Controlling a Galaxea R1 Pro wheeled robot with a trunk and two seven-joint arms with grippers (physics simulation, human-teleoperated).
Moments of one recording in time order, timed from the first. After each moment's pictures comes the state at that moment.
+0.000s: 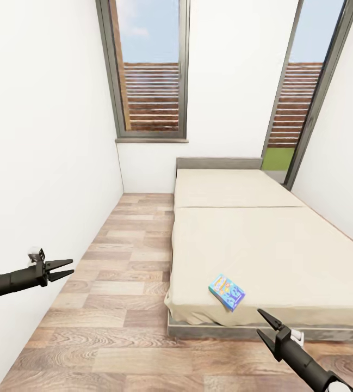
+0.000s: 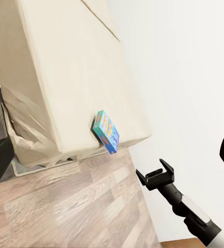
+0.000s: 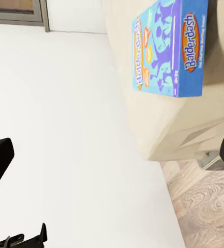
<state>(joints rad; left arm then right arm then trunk) -0.86 0.56 0.14 -0.37 0.15 0.74 -1.56 -0.16 -0.17 -0.33 -0.91 -1.06 0.70 0.68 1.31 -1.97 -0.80</state>
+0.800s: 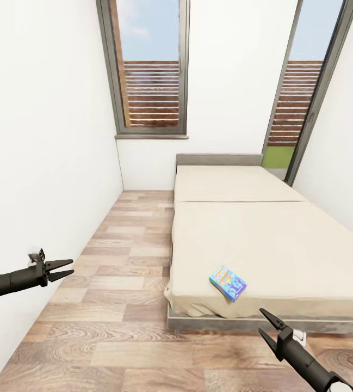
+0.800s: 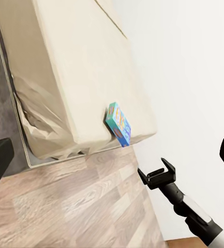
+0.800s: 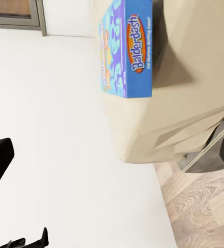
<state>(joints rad) -0.86 0.56 0.14 -0.37 0.15 0.74 -1.55 -0.16 -0.17 -0.34 -0.91 -1.07 0.70 0.68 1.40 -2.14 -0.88</state>
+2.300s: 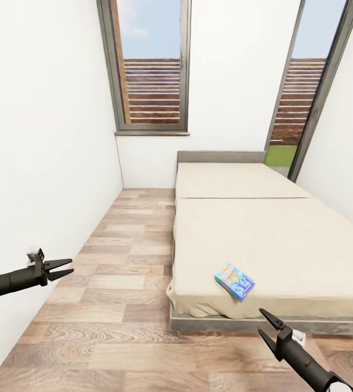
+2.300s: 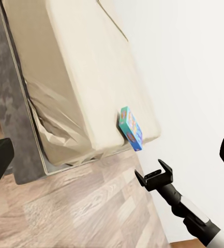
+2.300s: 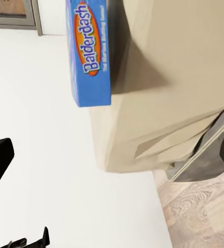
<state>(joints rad) -0.86 0.56 0.14 -0.37 0.15 0.72 -1.57 -0.16 -0.16 -0.34 -0.91 -1.07 0.71 0.67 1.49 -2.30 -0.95</state>
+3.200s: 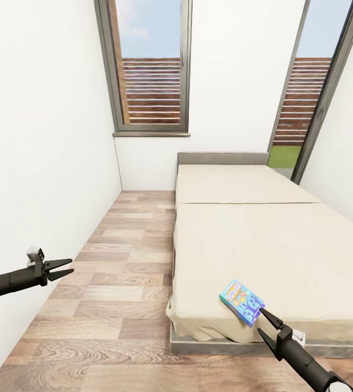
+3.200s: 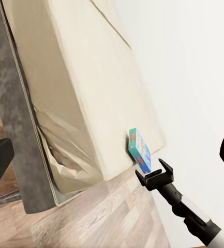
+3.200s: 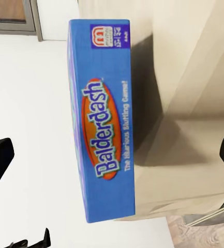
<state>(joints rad) -0.86 0.56 0.14 -0.37 0.15 0.72 -1.57 -0.16 -0.16 -0.34 -0.91 -1.08 0.70 0.67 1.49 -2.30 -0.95</state>
